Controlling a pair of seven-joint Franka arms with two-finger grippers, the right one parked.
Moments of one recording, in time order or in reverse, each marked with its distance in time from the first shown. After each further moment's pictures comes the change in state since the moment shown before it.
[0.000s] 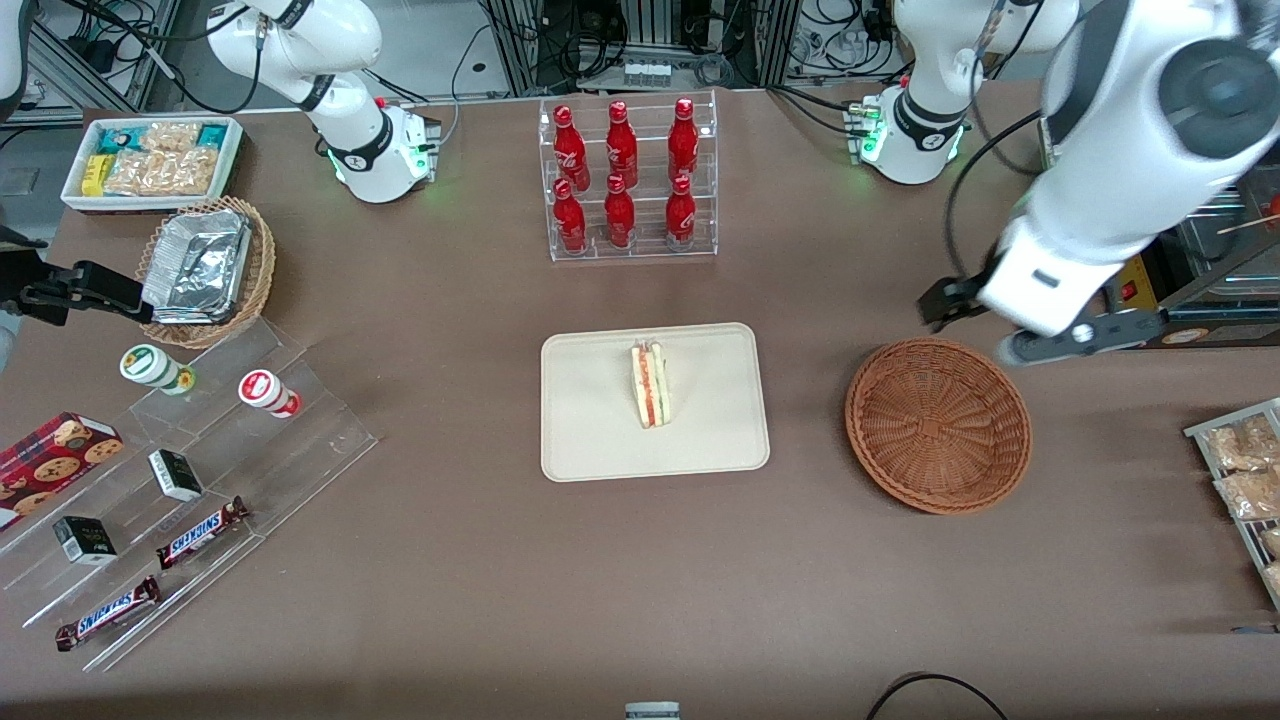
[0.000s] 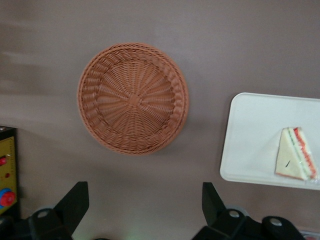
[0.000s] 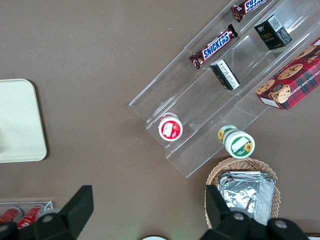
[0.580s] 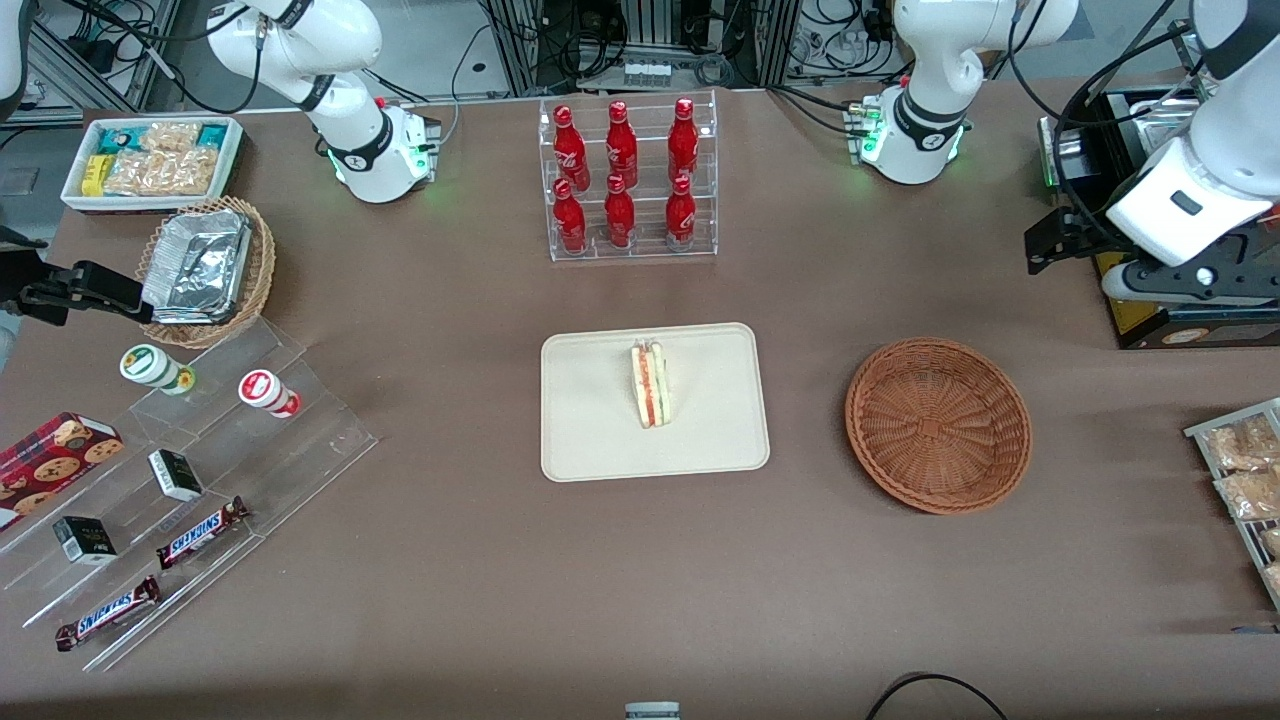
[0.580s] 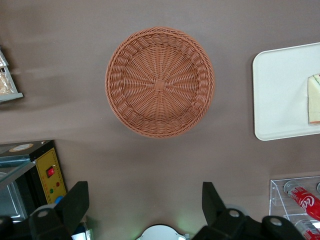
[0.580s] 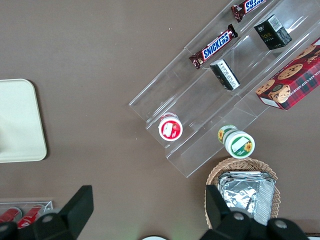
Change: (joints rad) arm 0.111 -0.105 0.026 -0.049 -0.002 -0.076 0.359
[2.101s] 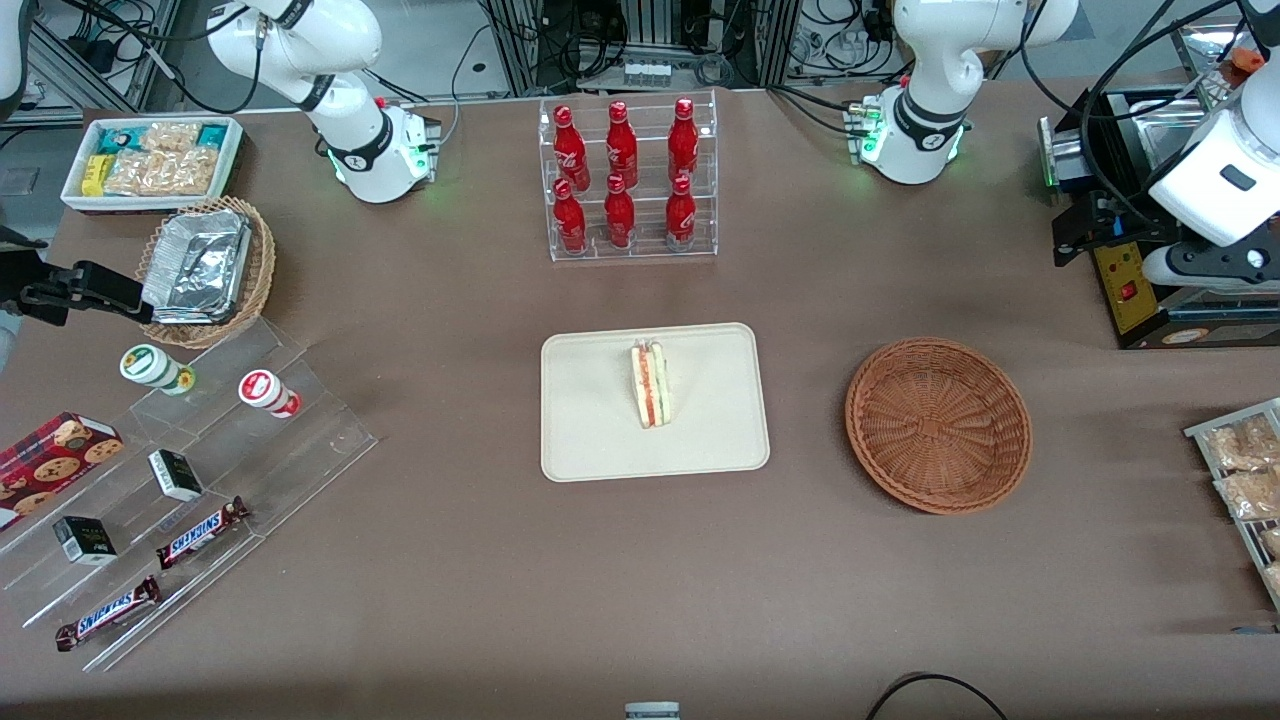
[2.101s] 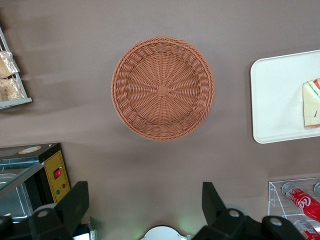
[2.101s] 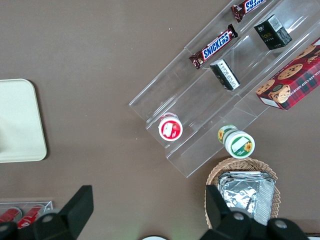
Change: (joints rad) arm 0.012 0.021 0.003 0.082 0.000 -0.042 0.010
